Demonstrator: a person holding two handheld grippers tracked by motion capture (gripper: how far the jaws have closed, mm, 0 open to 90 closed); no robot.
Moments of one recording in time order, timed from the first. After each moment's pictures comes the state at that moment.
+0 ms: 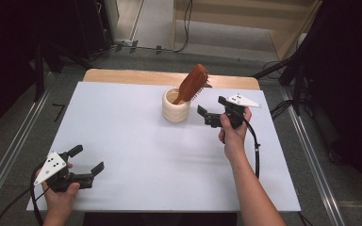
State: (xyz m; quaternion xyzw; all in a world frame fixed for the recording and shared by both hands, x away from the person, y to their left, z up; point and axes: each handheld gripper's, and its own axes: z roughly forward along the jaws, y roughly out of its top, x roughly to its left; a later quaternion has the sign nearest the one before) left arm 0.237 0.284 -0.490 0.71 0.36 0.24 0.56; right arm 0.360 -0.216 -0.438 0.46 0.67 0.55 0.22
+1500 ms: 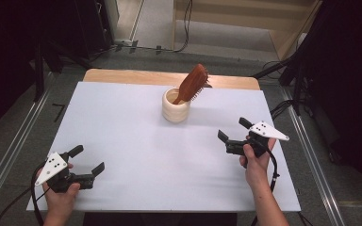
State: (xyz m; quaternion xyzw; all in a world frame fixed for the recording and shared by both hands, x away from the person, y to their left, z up) left arm 0.236 0.282 -0.490 0.72 0.36 0.24 0.55; right arm 0.277 -0.265 -0.456 0.44 0.67 0.55 0.26
